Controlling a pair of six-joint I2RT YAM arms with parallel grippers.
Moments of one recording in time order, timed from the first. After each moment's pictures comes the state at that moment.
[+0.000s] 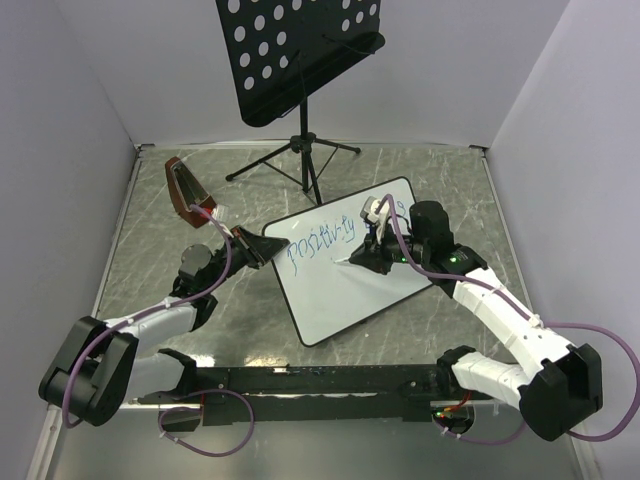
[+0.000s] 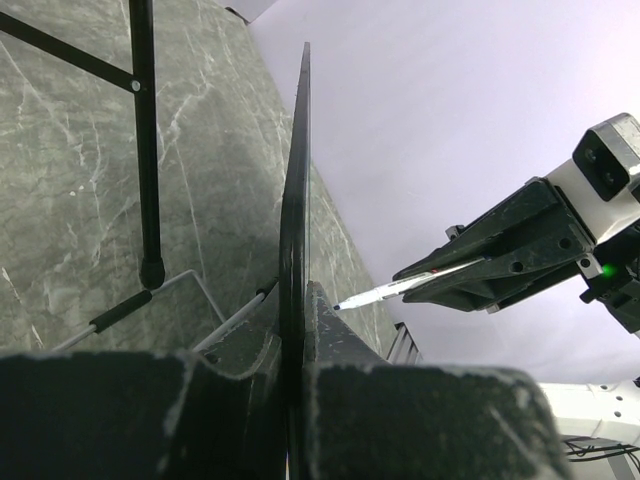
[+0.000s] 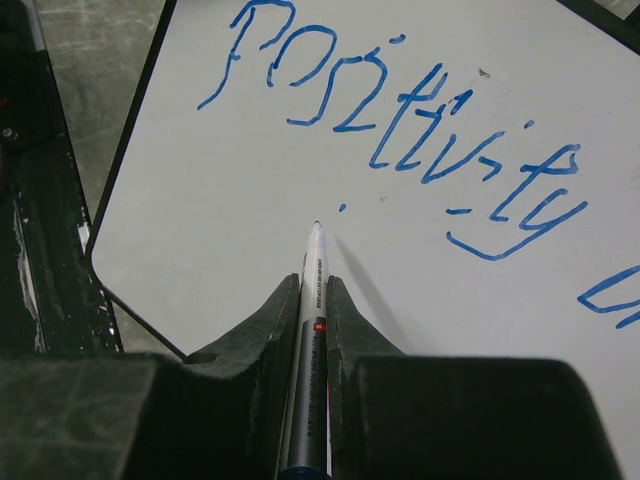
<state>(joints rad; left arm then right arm) -0.41 1.18 0.32 0.96 0.41 -0.98 0.44 1.06 0.82 -0.29 -0.69 -0.27</state>
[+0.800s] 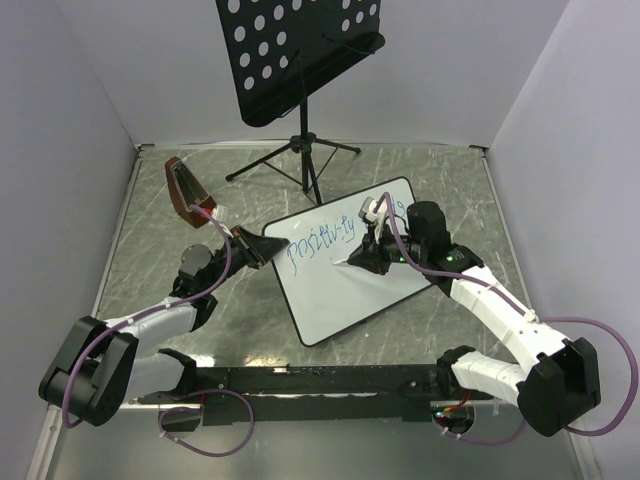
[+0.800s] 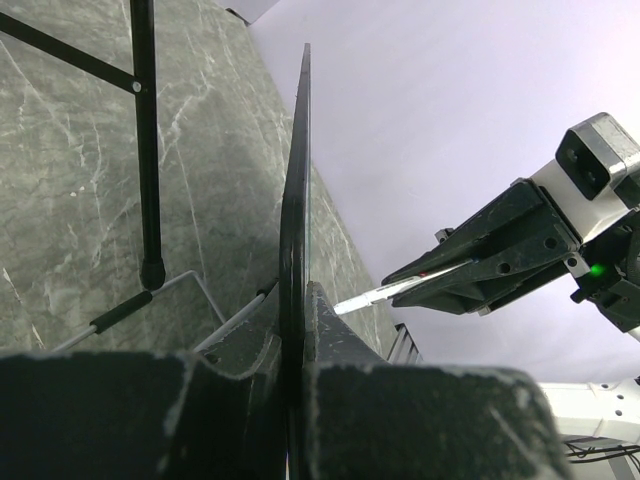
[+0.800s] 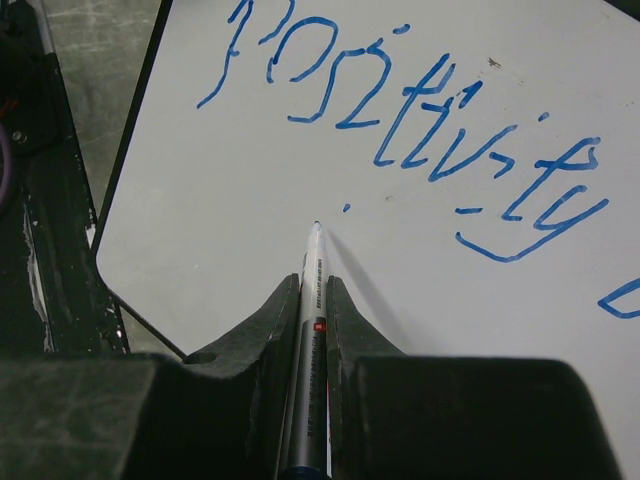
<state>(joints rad) -0.41 1.18 0.32 0.96 0.41 -0.98 0.44 1.09 0.81 -0.26 -0.70 -0.24</state>
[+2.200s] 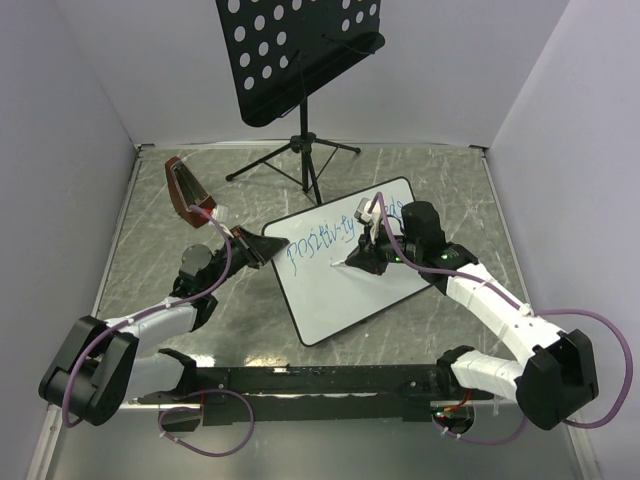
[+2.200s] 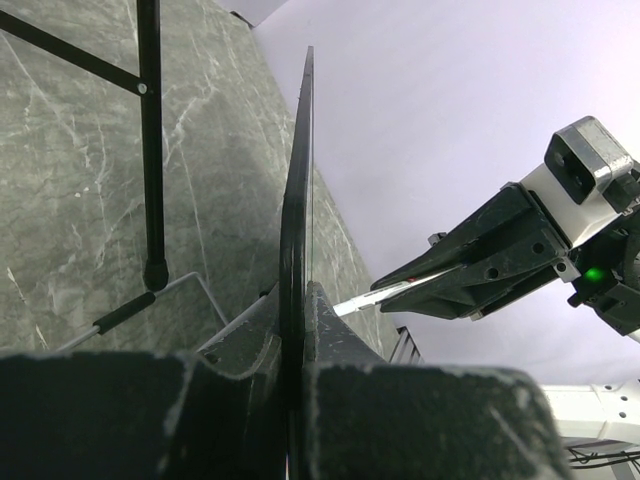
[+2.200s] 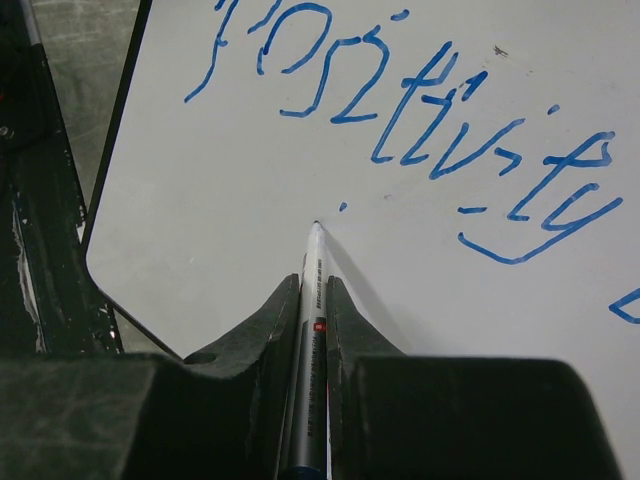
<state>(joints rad) -0.42 1.18 0.32 0.96 0.40 -0.98 0.46 1.12 0.81 -0.25 -0.67 -0.24</state>
